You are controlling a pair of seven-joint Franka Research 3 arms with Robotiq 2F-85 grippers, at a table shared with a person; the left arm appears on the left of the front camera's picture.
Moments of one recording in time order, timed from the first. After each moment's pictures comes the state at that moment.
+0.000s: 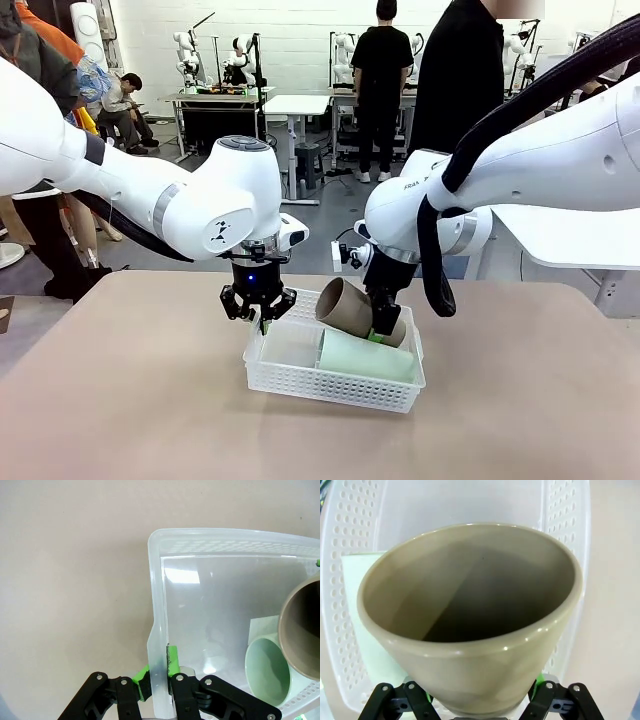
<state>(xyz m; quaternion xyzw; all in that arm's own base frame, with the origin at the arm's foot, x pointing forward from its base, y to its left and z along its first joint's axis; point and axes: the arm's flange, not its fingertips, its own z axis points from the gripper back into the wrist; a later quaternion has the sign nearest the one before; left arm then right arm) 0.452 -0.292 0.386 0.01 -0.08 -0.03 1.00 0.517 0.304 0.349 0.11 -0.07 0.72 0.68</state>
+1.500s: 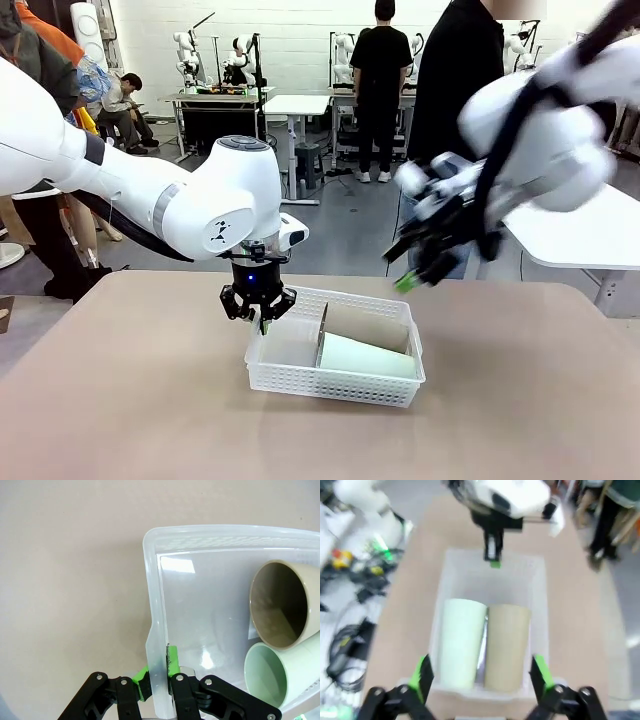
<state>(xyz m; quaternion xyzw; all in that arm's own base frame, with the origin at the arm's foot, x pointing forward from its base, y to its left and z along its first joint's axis) 0.453 -0.292 0.386 0.01 -0.08 -0.03 1.00 0.456 0.153 0.483 0.30 -0.30 0.68 0.60</state>
